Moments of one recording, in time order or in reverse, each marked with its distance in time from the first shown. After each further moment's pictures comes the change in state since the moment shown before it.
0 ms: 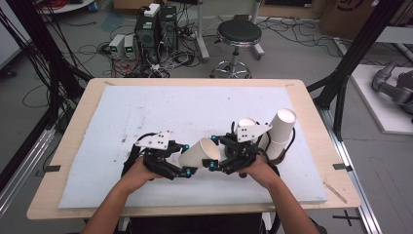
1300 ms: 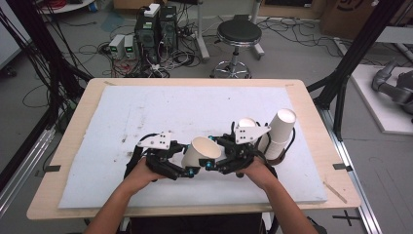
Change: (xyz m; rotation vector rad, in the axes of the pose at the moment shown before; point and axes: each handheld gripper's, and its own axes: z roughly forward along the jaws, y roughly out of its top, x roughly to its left) left arm -0.002 -0.001 0.007 -0.014 0.011 -0.027; right arm 0.005 0.001 0.006 -0.022 -0.008 -0.039
